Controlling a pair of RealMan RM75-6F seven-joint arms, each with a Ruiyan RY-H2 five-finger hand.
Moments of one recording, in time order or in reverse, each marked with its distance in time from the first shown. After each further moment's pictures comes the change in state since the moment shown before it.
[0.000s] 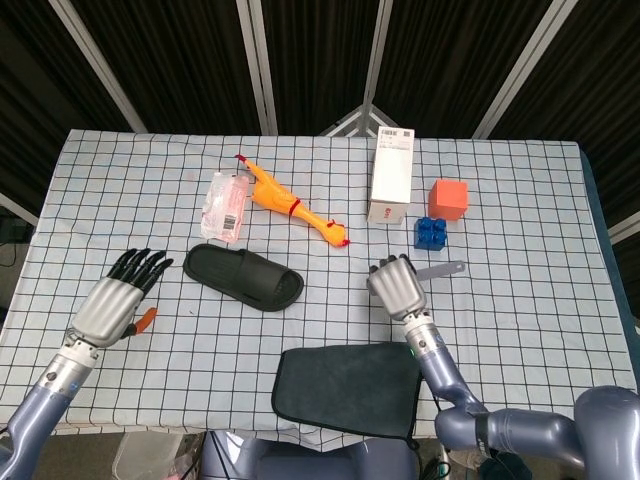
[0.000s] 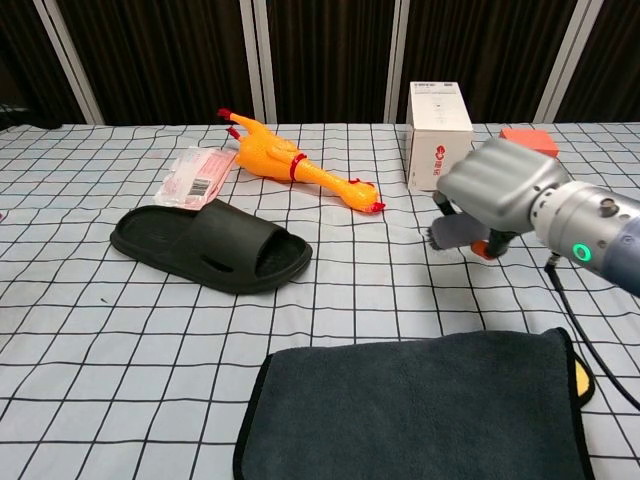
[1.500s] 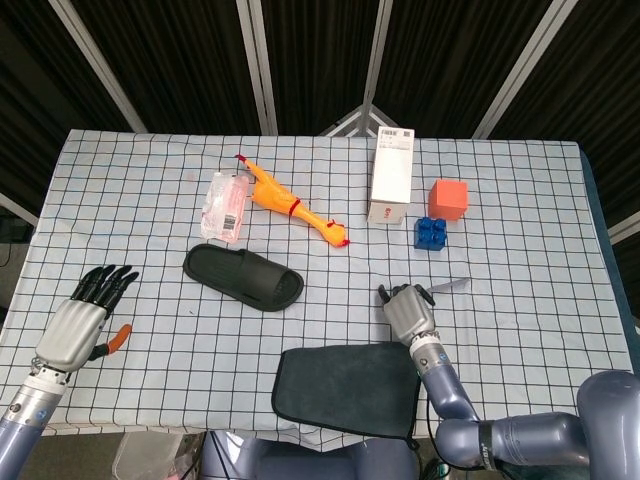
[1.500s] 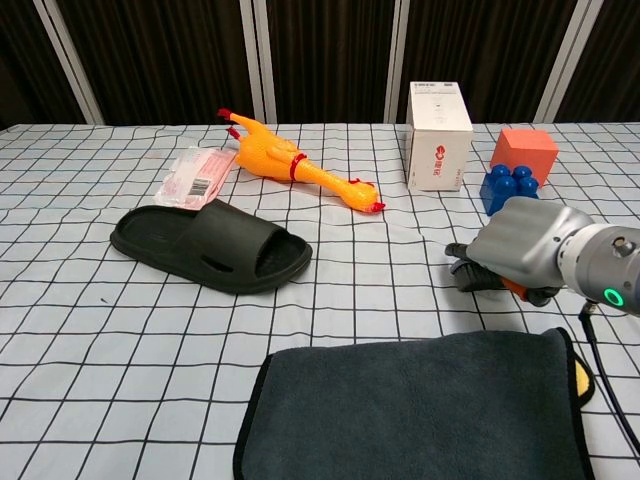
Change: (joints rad) left arm 0.130 -0.004 0.017 0.051 0.067 0.090 -0.148; right arm 0.103 0.062 -0.083 -0.229 0.399 0.040 -0.334
